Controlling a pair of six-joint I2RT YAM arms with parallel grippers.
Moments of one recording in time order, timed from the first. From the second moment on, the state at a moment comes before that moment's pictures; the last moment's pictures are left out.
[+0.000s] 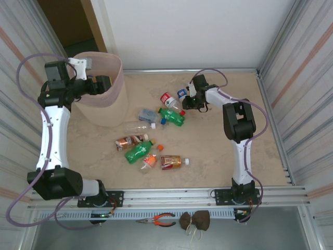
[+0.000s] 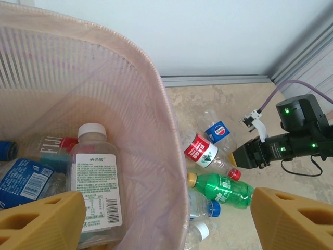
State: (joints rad) left arm 0.14 1.35 1.52 -0.73 0.61 -0.01; right arm 0.31 2.21 1.67 -0.57 -0.27 0.18
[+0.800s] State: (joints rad) left arm 0.14 1.35 1.51 -0.66 0.70 -0.09; right arm 0.29 1.71 1.24 -0.28 -0.08 -0.31
